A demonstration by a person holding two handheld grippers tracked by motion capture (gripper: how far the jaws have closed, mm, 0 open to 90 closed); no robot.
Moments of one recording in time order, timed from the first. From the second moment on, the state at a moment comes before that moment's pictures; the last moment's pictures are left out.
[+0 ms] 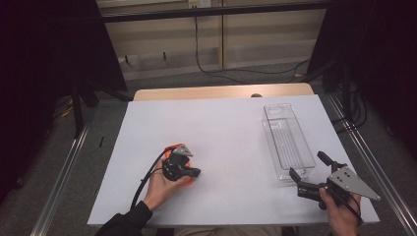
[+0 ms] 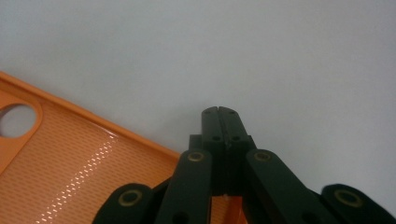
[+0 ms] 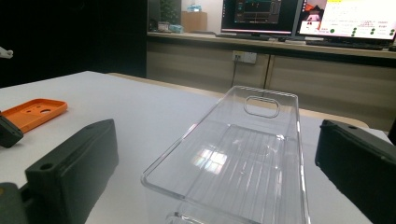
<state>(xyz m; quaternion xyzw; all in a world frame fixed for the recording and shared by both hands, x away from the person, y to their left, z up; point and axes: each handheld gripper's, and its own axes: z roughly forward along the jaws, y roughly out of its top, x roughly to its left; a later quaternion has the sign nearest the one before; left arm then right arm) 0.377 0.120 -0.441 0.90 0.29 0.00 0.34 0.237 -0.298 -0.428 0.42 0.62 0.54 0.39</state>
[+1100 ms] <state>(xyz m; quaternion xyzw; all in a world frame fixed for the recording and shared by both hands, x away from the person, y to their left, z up) 0.366 0.140 -0.441 0.89 0.30 0.00 0.34 0.237 -0.298 -0.429 0.41 0.62 0.54 0.40</state>
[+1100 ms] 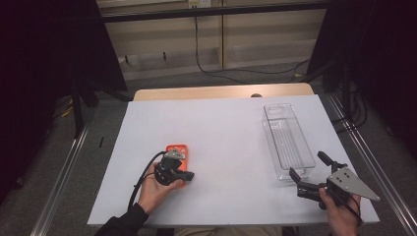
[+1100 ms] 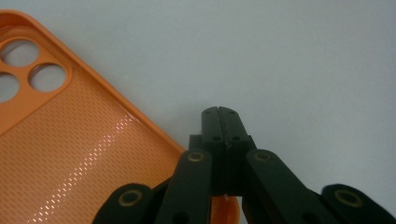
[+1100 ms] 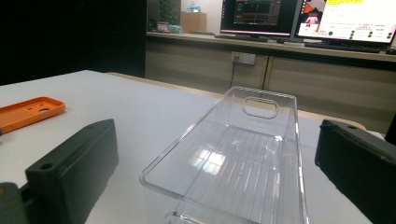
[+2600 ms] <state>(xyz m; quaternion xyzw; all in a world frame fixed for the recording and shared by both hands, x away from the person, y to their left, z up) 0.353 0.189 -0.440 0.89 0.31 -0.03 0.34 0.237 -0.298 -0.429 0.42 0.62 0.54 0.39</state>
